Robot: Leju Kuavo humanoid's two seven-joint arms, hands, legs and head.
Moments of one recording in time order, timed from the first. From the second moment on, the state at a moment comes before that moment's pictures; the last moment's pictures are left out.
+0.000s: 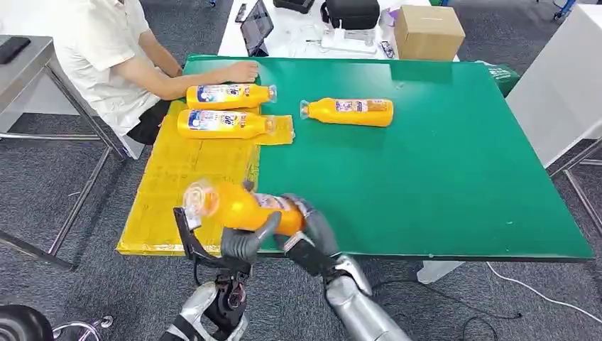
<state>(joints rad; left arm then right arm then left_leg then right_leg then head) -0.19 -0.20 -0.56 -1.28 0.71 0.33 -0.36 -0.32 0.21 0.49 -0.78 0.41 -0.36 -0.68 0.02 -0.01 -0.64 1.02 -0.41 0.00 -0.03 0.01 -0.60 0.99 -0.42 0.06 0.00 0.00</state>
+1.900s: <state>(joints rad) -0.45 -0.13 -0.10 -0.80 -0.97 0.68 -0.18 -0.05 0.10 0.36 -1.09 0.37 -0.40 -0.69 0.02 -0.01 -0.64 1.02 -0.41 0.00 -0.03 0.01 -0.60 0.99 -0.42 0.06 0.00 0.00</state>
